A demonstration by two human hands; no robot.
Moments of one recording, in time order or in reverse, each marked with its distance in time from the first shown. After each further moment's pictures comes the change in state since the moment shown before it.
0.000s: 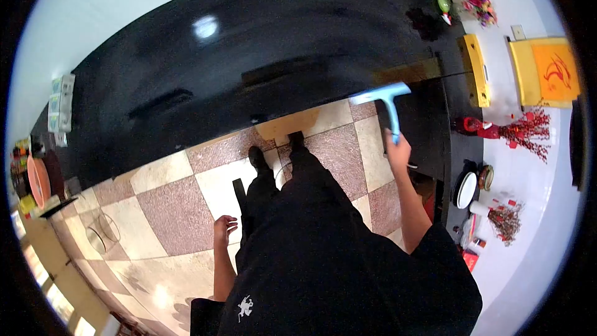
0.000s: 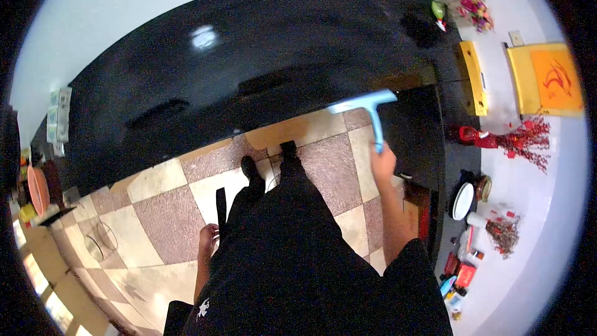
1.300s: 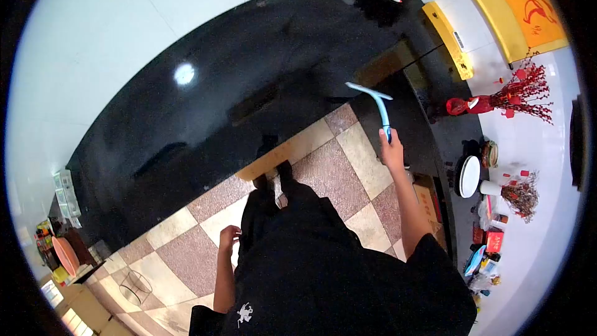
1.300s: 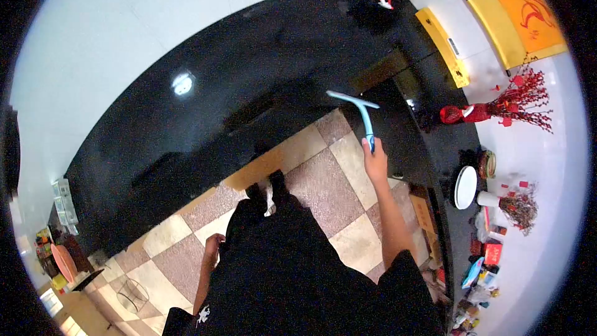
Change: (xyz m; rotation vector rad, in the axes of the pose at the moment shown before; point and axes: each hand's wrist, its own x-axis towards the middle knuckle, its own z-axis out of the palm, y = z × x) left_hand 0.044 0.098 0.176 0.456 -0.184 0.133; right_hand 0.106 0.091 -0.067 0.359 0.010 0.212
